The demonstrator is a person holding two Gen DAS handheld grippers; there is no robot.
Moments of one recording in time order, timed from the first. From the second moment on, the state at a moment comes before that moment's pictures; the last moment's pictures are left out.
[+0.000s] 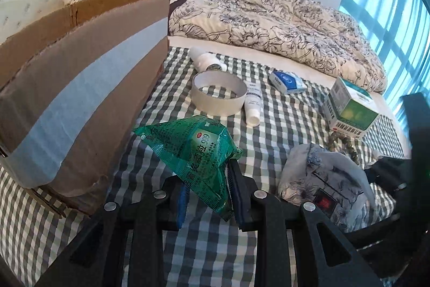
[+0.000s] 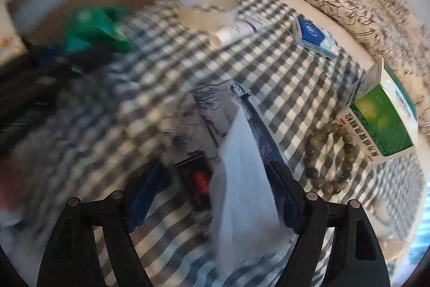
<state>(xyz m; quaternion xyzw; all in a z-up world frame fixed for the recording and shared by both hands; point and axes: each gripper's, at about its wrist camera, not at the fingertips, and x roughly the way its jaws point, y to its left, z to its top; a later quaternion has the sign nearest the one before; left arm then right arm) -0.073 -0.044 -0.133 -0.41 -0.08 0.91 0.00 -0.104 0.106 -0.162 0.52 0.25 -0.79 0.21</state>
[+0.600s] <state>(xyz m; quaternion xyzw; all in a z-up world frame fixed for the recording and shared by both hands) -0.055 -0.035 -0.106 -0.39 -0.07 0.92 -0.01 -0.068 0.126 -0.066 0.46 0.14 -0.86 0.17</state>
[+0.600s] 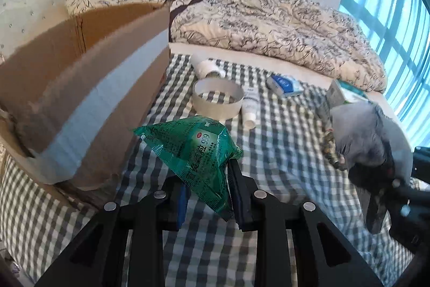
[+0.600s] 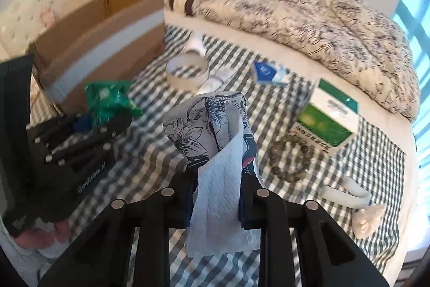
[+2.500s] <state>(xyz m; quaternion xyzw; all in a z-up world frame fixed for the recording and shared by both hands) -0.081 -0.245 -0.016 -0.36 -0.09 0.92 -0.14 -0.113 -0.110 0.005 0.41 0.11 -0.84 0.34</state>
